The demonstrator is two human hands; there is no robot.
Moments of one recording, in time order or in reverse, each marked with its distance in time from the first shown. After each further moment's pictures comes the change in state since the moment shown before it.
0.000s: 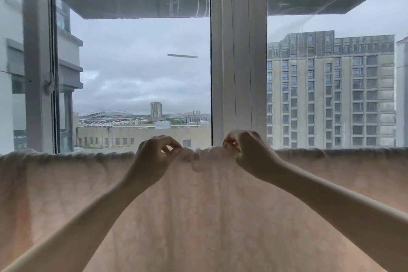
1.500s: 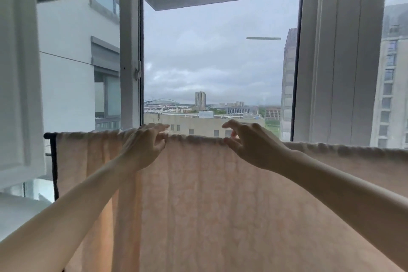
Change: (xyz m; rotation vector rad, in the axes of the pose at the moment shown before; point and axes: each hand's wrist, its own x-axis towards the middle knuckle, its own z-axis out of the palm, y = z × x) left_hand -0.033 -0.187 -0.166 0.488 -0.074 -0.185; right_hand 0.078 -0.145 0.133 0.014 -0.182 -0.215
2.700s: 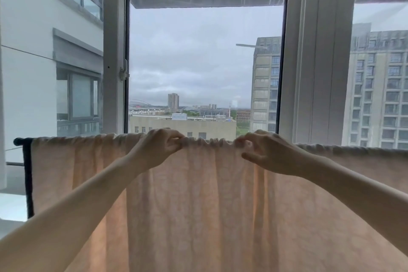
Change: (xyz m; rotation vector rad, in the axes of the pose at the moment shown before) left_hand 0.022 -0.015 0.007 -0.212 -0.137 0.198; right_hand -0.020 -0.004 -0.012 -0.113 -0.145 0.131
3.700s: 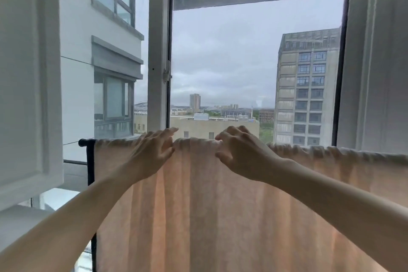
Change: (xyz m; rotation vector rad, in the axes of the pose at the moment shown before) left_hand -0.046 -0.133 -0.056 0.118 0.091 -0.105; right_hand 0.110 -0.151 0.076 -0.029 0.160 -0.194
